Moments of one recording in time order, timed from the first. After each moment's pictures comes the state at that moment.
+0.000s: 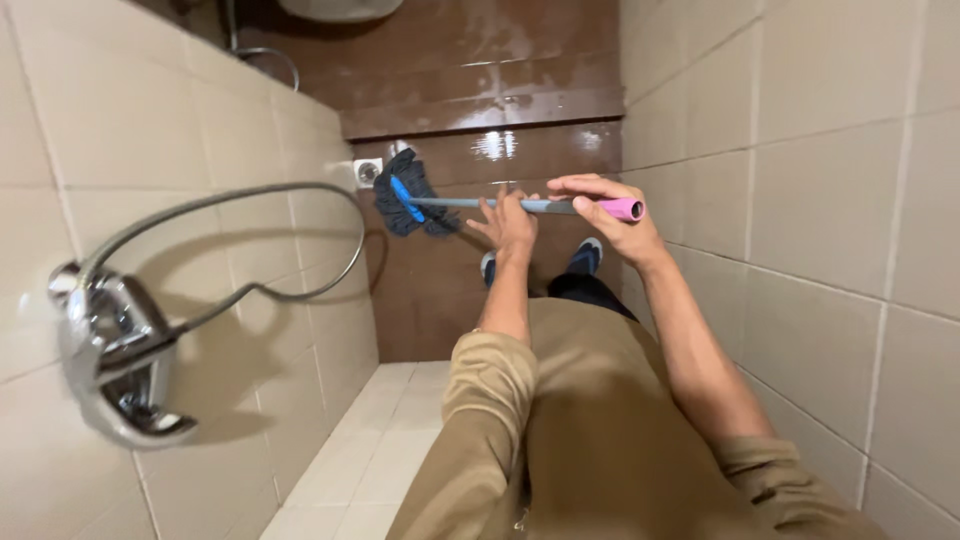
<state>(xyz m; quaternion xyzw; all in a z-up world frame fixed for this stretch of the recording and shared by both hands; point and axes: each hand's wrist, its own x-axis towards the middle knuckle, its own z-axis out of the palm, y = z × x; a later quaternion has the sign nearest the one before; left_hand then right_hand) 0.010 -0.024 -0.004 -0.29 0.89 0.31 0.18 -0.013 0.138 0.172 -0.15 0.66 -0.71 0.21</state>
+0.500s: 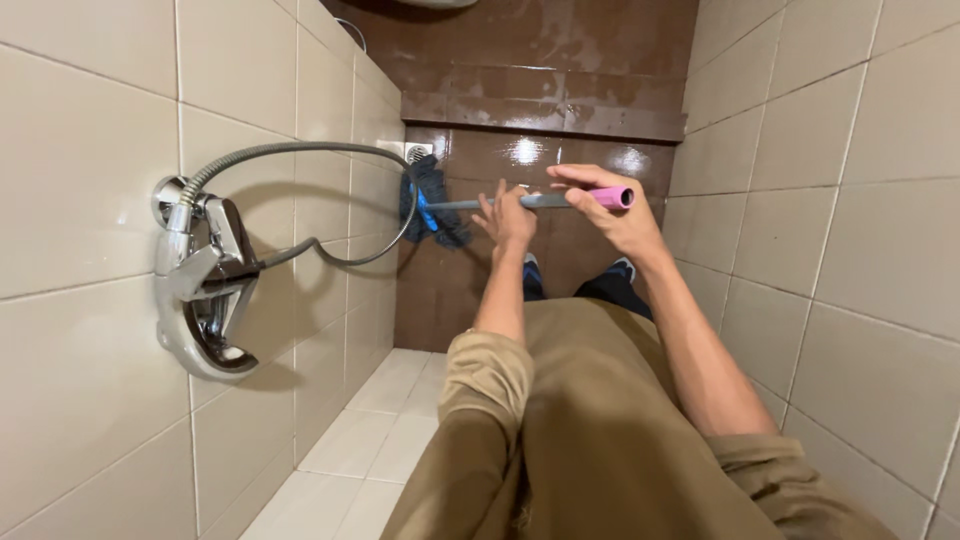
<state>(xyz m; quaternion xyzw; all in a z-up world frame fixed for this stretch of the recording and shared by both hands) 0.044 -0.143 -0.007 -0.36 0.85 0.36 0.12 0.000 0.006 0.206 -0.18 0.67 -0.67 0.27</state>
